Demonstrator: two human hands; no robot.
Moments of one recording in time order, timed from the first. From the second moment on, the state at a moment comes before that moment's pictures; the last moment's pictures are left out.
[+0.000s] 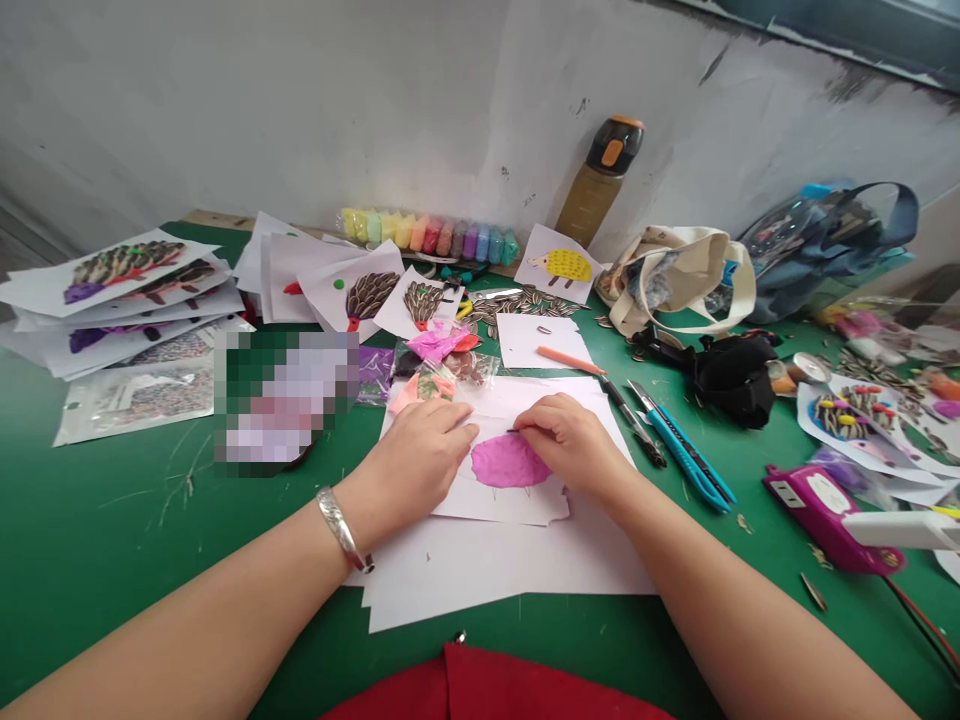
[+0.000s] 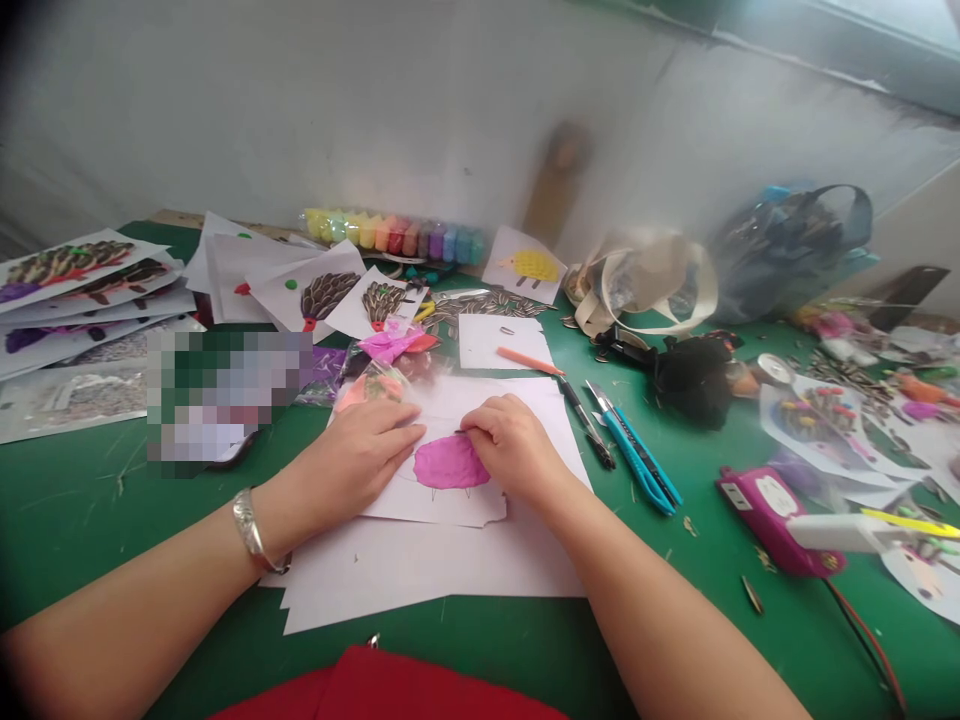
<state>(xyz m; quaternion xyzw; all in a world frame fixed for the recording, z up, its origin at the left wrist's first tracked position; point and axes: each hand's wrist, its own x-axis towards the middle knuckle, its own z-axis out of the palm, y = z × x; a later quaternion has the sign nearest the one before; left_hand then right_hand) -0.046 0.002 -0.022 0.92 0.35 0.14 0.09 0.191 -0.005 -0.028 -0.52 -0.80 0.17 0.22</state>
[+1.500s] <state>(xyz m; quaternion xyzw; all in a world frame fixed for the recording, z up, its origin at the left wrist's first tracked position) -0.045 0.002 -0.021 0.92 0.35 0.12 0.08 0.164 0.003 -0.031 -0.42 -0.87 0.16 0.21</state>
